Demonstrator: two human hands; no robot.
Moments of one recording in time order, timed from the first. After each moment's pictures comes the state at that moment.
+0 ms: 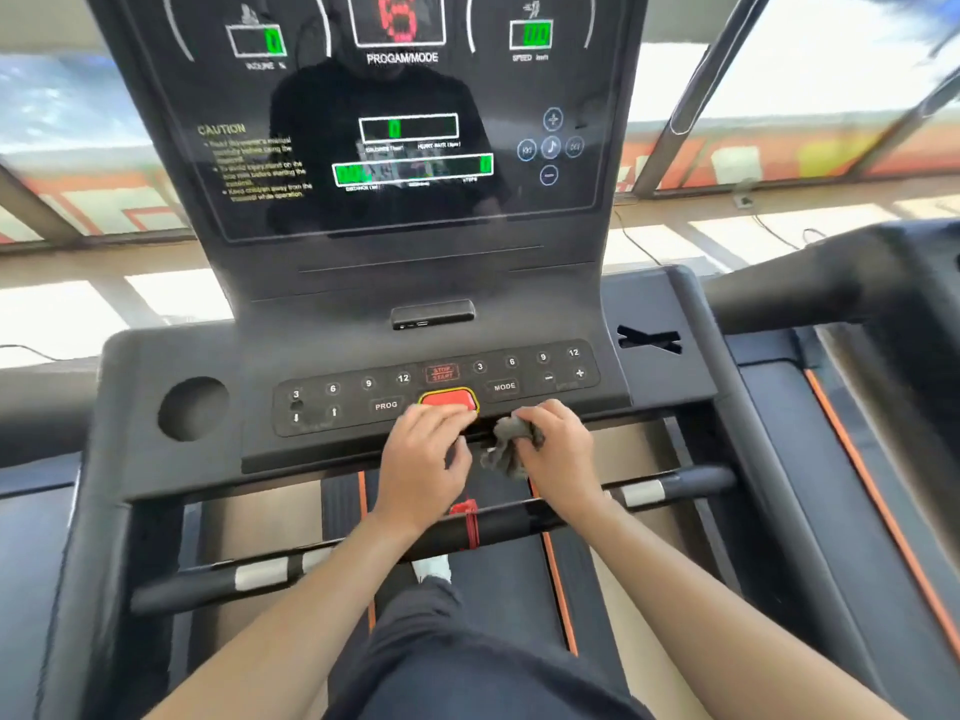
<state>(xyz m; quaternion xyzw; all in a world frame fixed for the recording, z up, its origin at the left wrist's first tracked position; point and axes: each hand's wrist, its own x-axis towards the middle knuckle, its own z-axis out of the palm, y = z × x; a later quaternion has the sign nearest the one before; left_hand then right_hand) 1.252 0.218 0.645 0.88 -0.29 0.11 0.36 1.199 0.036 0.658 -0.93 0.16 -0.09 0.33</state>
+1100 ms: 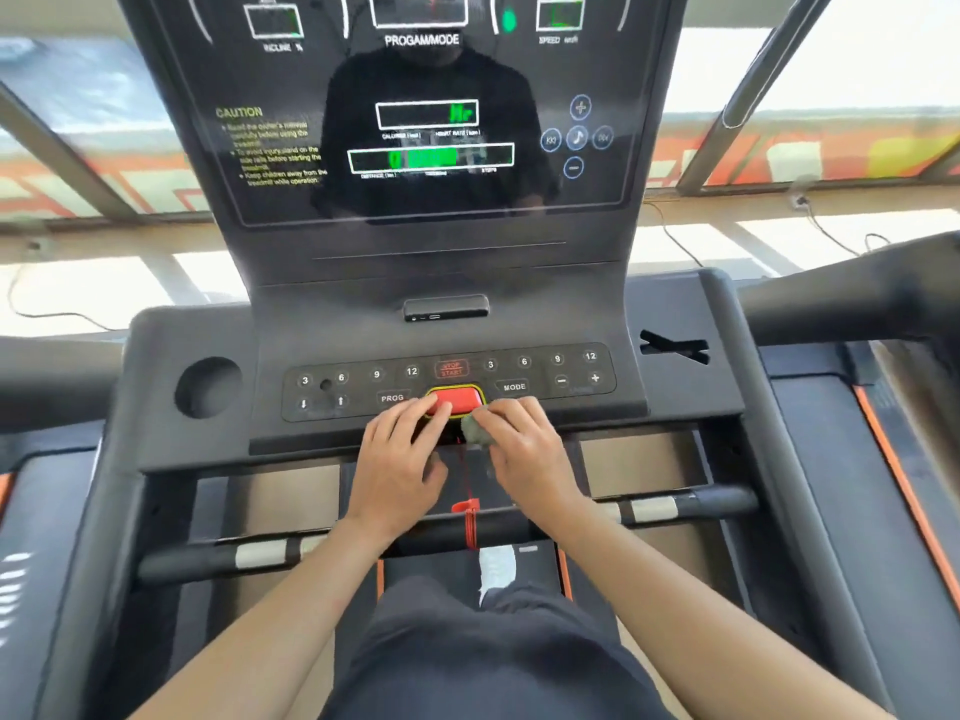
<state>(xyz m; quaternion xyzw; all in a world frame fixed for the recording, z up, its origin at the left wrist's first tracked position) 1.250 0.247 0.629 0.93 -0.28 0.10 0.21 1.216 0.051 0.650 -0.95 -0.09 -0.15 0.24</state>
